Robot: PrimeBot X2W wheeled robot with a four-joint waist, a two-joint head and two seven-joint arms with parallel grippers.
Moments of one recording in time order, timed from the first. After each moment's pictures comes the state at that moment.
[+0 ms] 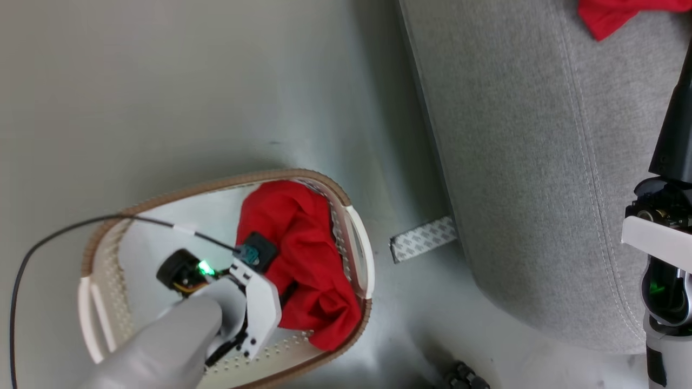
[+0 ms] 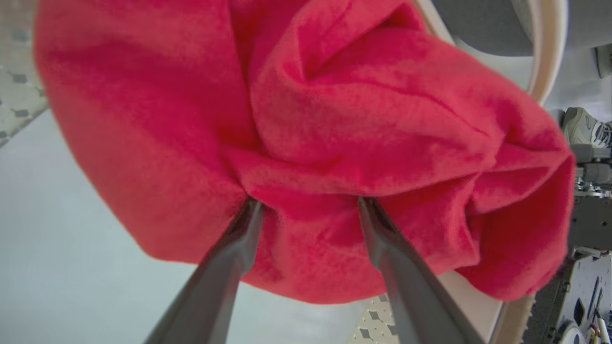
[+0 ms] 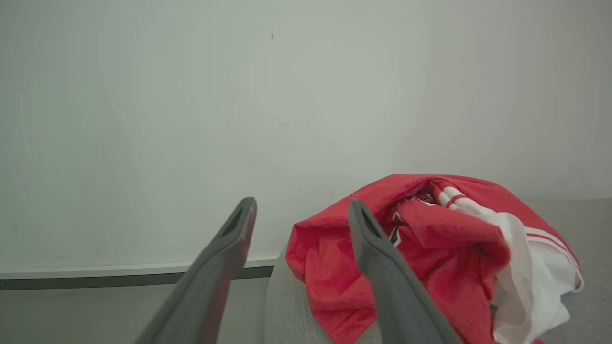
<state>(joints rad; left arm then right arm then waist) -0.80 0.35 -1.12 0.79 -0.61 -0.13 0.05 -0.49 -0.05 -0.02 -0.19 0.36 0.13 -0.26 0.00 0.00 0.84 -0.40</state>
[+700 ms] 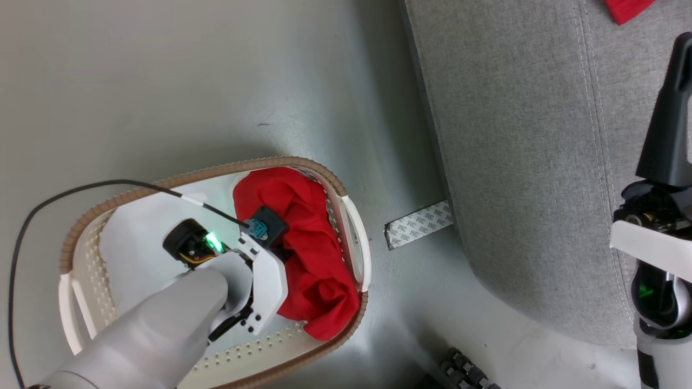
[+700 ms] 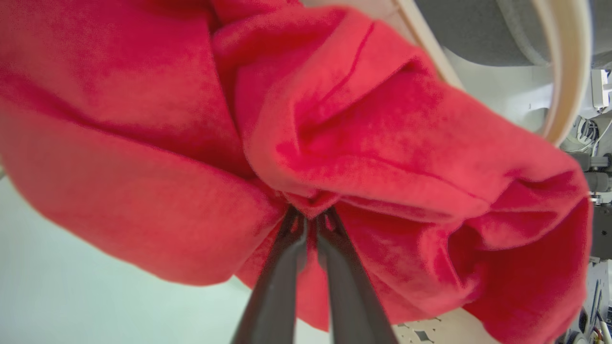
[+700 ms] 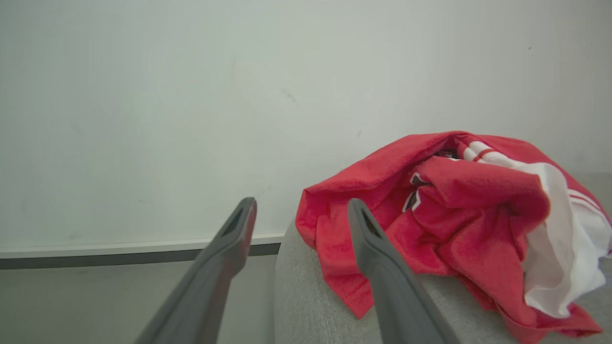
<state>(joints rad) -0.94 0.36 -1.28 0.79 -0.71 -0.13 0.04 -0.49 -0.05 0.02 -0.20 0.40 0.13 -0.26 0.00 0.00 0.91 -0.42</state>
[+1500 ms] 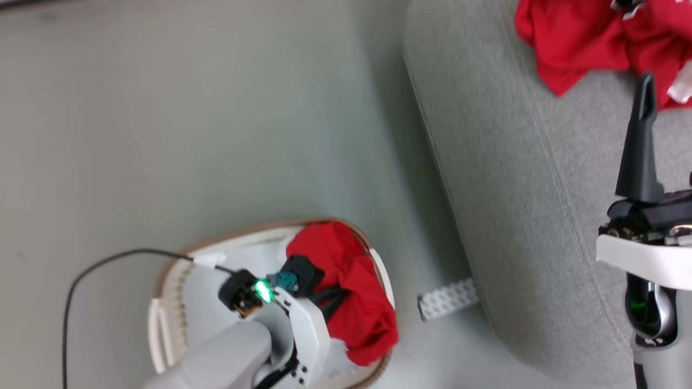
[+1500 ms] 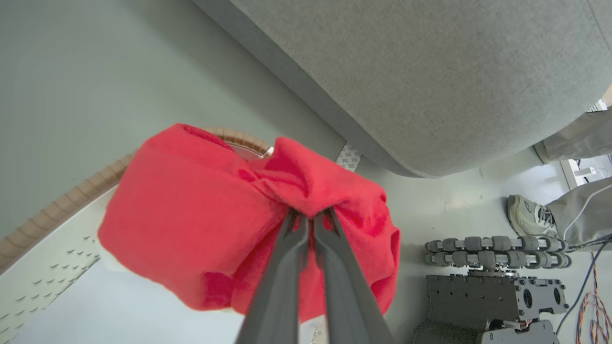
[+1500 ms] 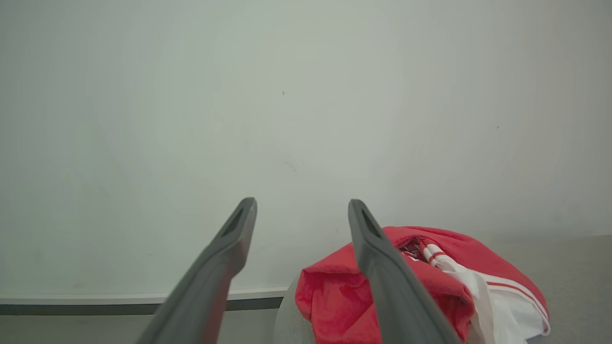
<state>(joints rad) -0.81 0.28 -1.28 0.73 -0.79 -0.13 -0.16 -0.45 -0.05 -0.01 -0.10 0.27 0.13 -0.26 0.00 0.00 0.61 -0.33</state>
